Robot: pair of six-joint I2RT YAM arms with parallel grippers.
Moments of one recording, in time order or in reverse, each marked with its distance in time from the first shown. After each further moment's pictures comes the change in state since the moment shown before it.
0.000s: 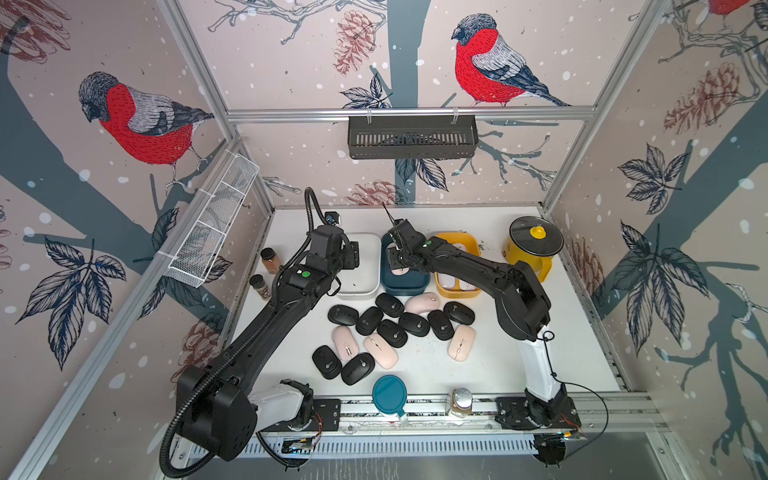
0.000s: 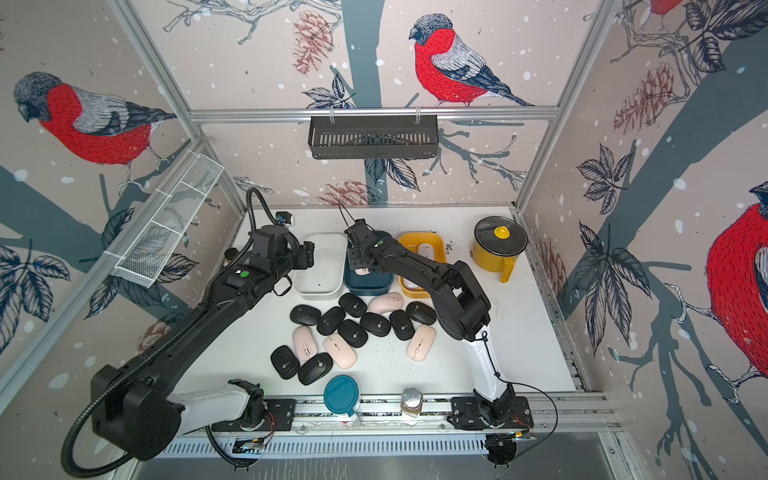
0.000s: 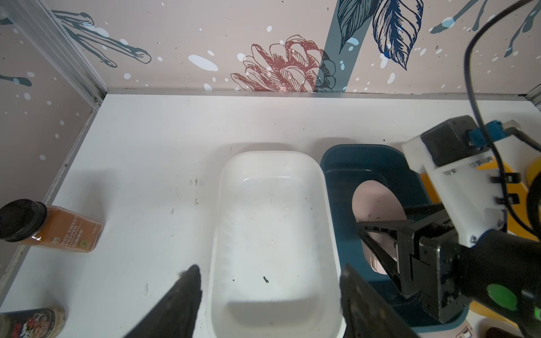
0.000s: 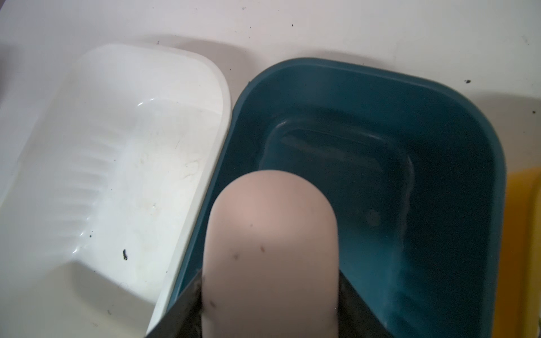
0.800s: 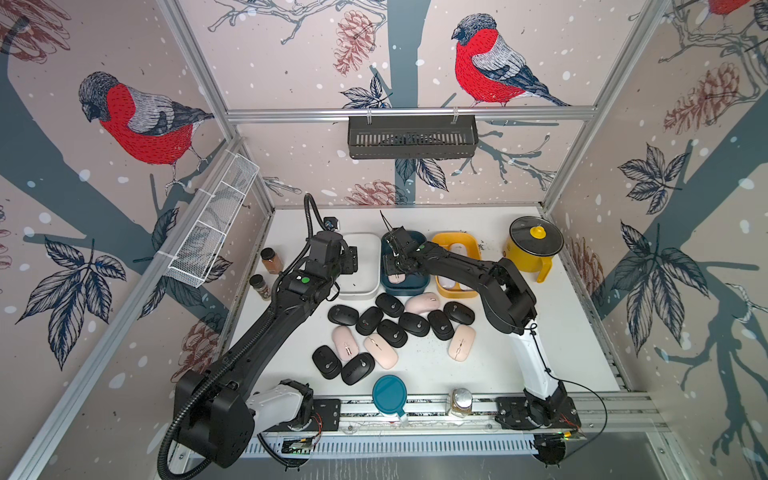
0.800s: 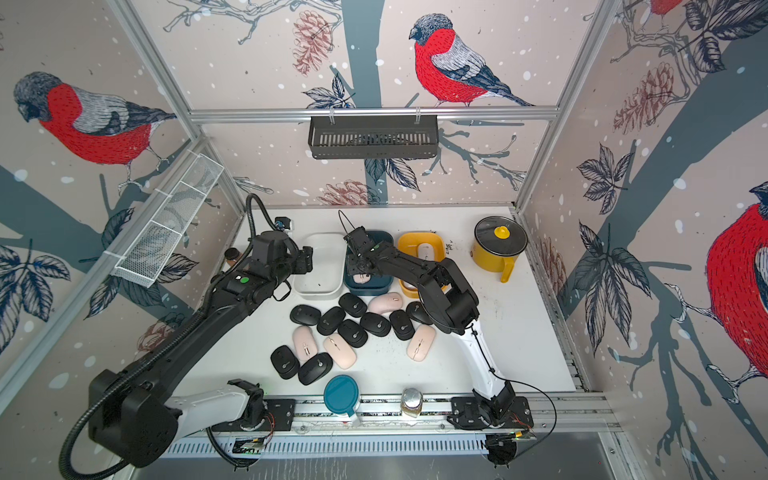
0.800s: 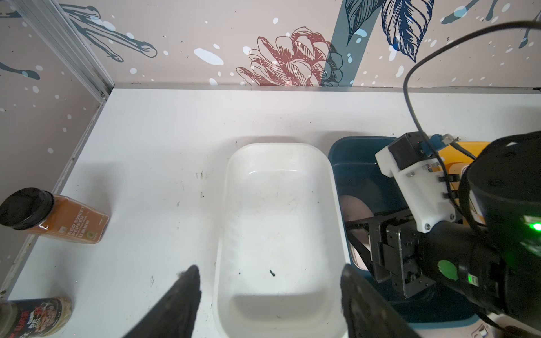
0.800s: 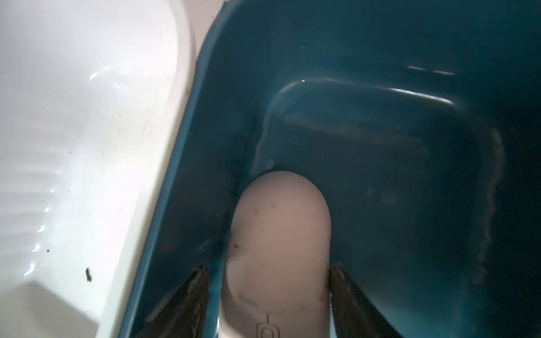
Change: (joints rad) left arm 0.000 -0.022 -0.053 0.030 -0.016 0.007; right arm -0.011 0.115 0.026 0.031 -0.063 0.059
